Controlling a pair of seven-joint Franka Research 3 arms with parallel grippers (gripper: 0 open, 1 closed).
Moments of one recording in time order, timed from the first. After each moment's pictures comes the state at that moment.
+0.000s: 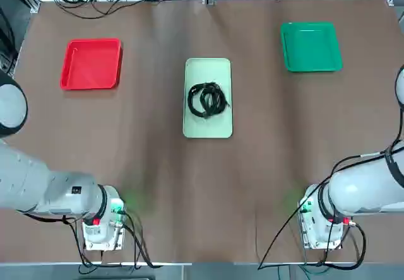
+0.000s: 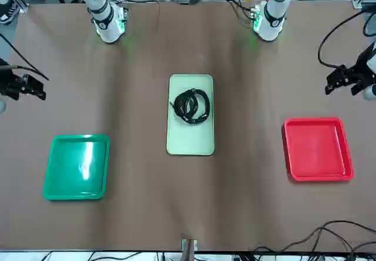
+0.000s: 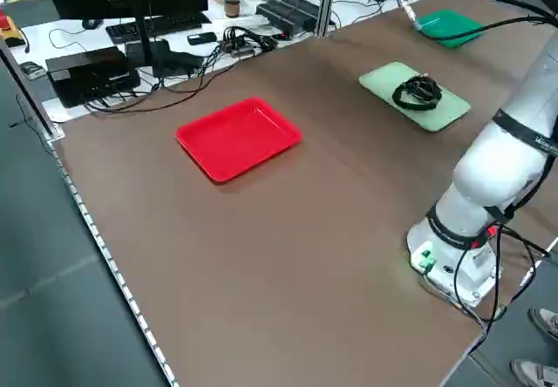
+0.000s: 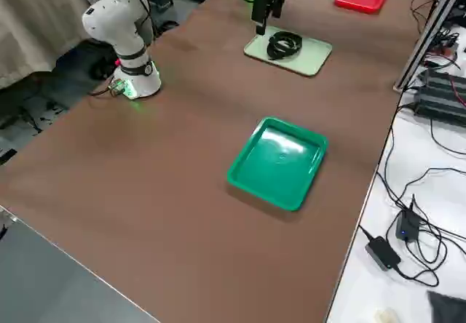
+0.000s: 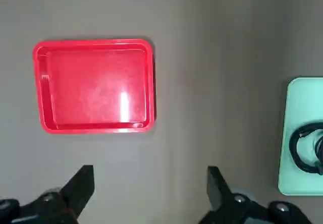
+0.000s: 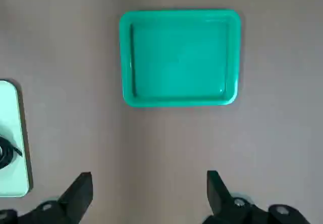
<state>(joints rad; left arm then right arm) -0.02 0.02 0.03 -1.58 -0.03 1.62 0.03 0.00 0.14 -0.01 -1.39 -0.02 1.47 -0.01</state>
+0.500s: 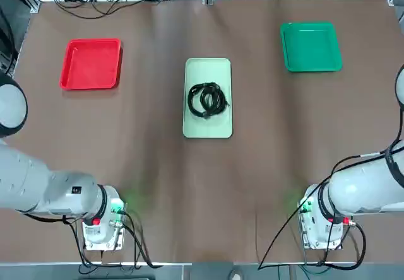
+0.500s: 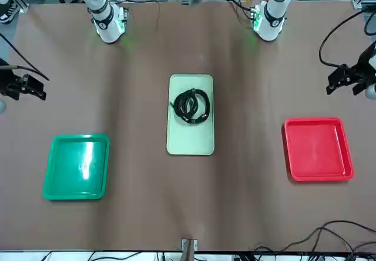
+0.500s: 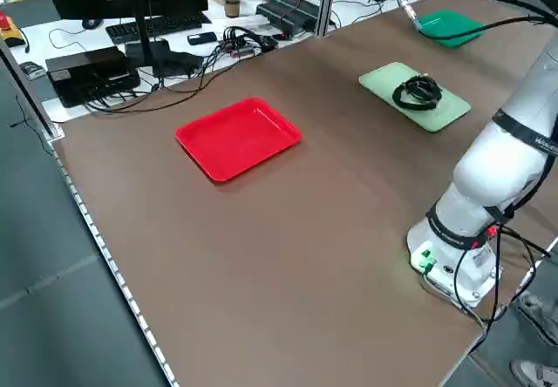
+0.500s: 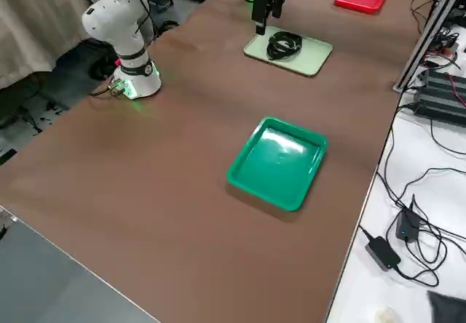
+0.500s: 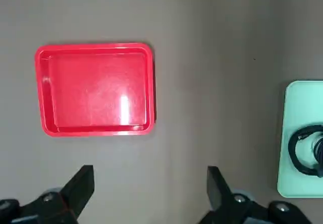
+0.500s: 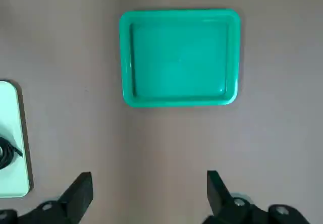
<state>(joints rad) -0.02 0.02 0.02 -1.57 -0.03 1.63 0.03 0.00 0.14 -0.01 -1.39 -0.02 1.47 -0.01</state>
